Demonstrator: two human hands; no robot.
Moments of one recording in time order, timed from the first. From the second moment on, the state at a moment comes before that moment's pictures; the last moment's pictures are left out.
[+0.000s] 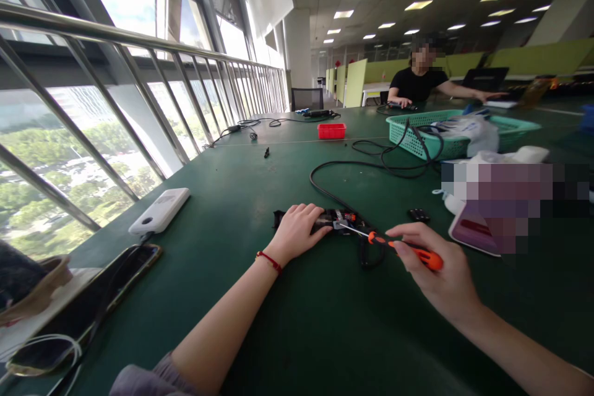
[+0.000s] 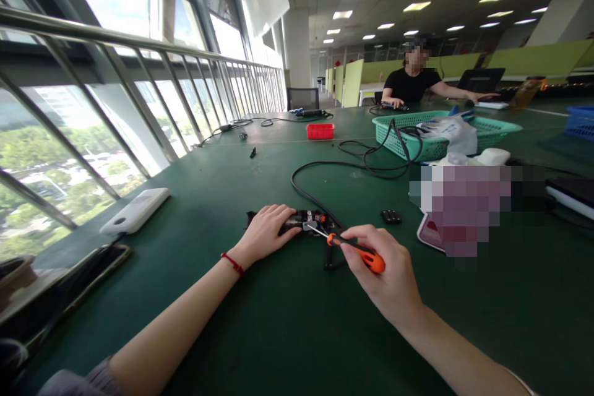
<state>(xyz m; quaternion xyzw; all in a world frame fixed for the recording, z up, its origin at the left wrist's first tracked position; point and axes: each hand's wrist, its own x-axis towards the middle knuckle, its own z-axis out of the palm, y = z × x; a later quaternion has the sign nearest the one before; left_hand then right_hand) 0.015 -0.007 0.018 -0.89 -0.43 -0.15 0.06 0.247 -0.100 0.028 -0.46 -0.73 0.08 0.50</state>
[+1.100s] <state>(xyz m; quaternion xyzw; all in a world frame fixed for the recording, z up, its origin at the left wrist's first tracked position) -0.009 -0.050 0.038 -0.86 -0.51 -0.08 -0.01 0.240 -0.105 0.025 -0.37 -0.76 0.01 0.53</state>
